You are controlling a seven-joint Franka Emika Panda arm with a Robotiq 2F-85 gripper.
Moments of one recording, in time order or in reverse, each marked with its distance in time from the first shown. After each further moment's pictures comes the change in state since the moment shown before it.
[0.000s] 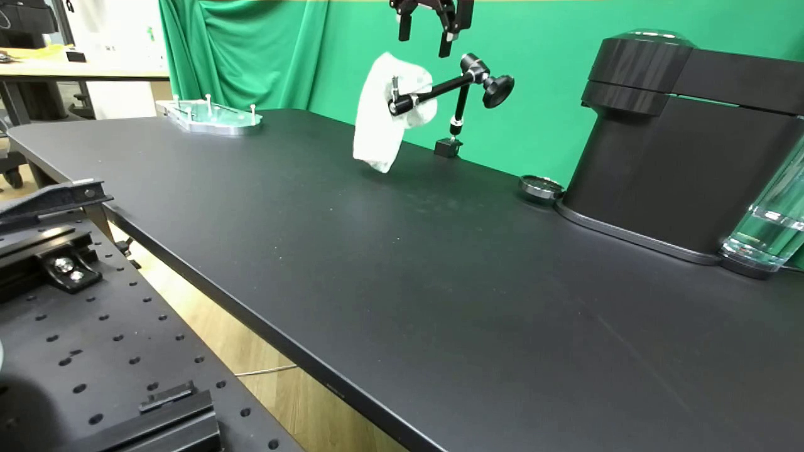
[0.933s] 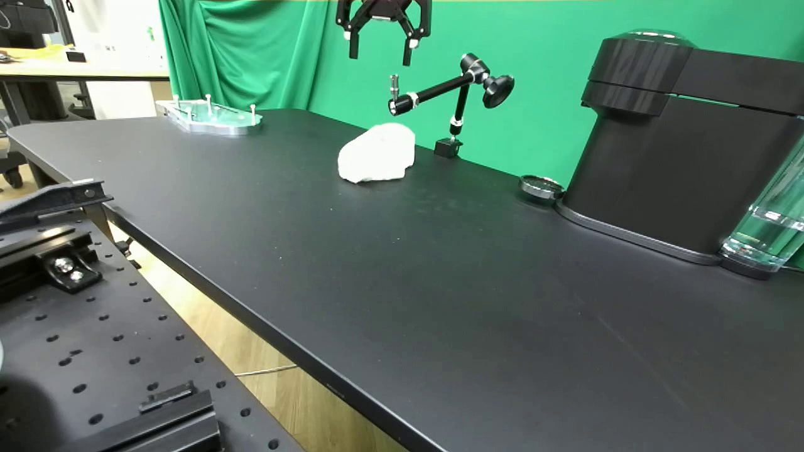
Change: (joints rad) arm 0.079 0.049 0.043 0.077 -0.243 -0.323 -0.157
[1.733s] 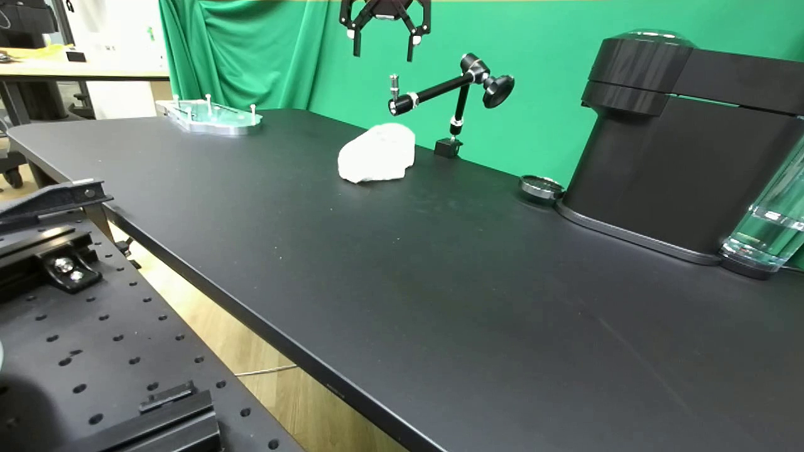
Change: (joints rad) arm 0.023 0.097 0.010 0.162 -0.057 -0.105 -0.075
